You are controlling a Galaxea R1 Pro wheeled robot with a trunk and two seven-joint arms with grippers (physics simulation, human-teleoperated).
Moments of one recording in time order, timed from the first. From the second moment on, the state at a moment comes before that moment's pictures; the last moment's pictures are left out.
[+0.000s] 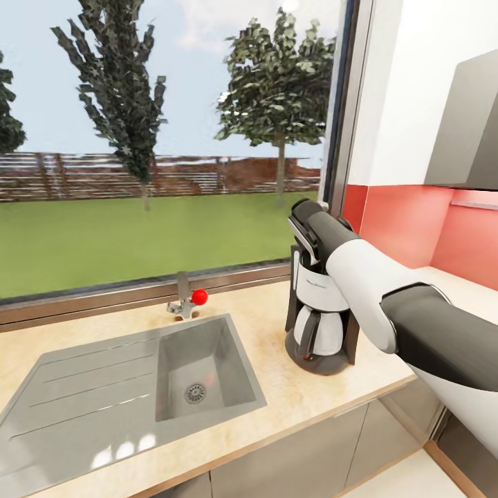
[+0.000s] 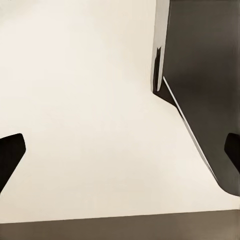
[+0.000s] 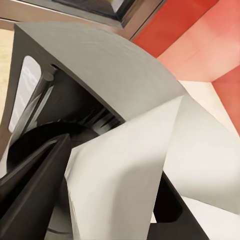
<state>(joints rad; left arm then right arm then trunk) 0.04 0.10 0.19 0.01 -0.18 0.08 0.06 -1.56 0.17 0.28 -0.33 0.20 1.04 -0.20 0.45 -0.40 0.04</state>
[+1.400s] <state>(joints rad) 0.04 0.10 0.19 0.01 -0.19 0.07 0.06 -1.56 0.17 0.27 -0.71 0.09 1.04 -0.19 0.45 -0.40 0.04</state>
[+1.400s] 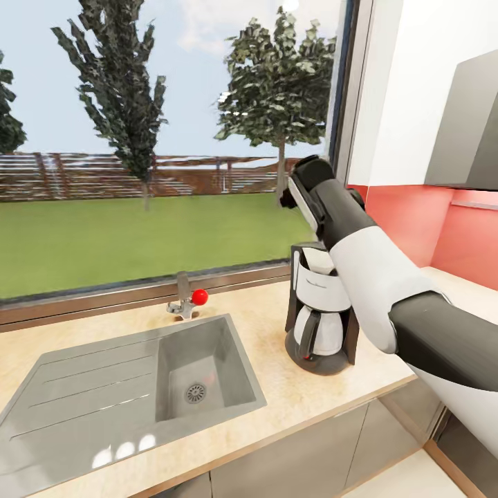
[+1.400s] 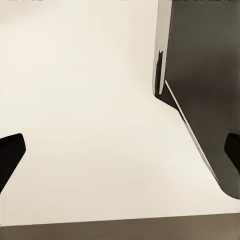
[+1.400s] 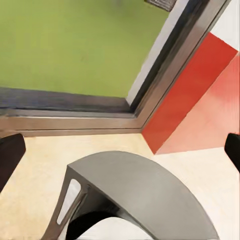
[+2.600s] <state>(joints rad) 0.04 0.11 0.20 0.00 -0.18 0.06 0.07 -1.36 0.17 0.28 -0.72 -0.28 1.04 0.37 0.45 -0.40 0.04</state>
